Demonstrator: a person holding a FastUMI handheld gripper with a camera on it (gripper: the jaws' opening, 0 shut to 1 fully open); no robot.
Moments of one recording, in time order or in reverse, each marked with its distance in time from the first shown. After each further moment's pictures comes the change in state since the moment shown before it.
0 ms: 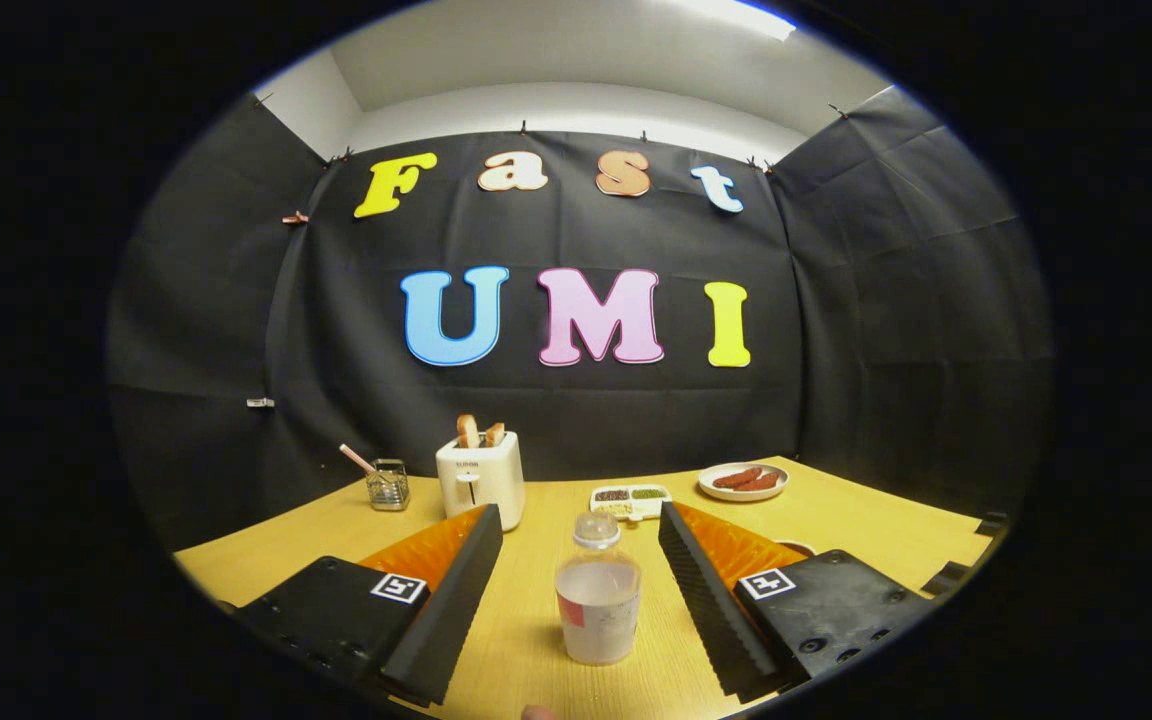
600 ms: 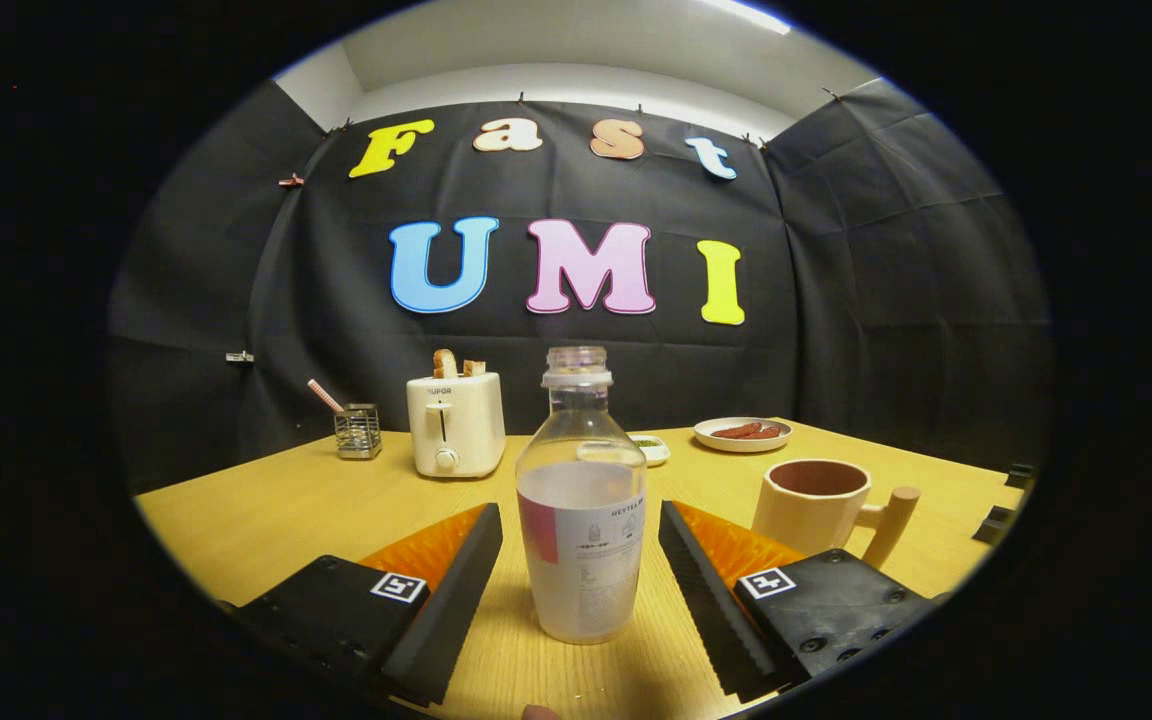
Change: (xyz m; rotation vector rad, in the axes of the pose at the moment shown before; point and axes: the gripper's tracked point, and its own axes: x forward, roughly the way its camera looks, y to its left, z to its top) arm 0.028 -0.008 -0.087 -0.015 0.017 -0.018
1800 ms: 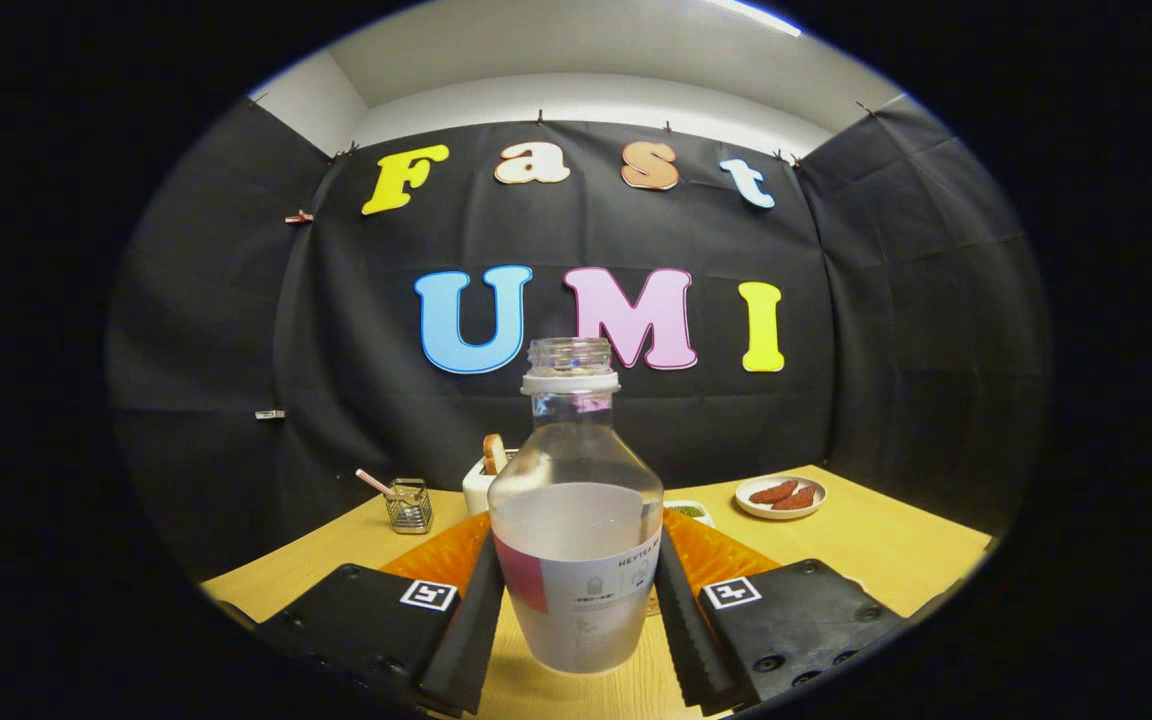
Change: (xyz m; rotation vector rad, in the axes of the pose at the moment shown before) arm 0.008 0.063 0.170 0.003 -0.014 0.086
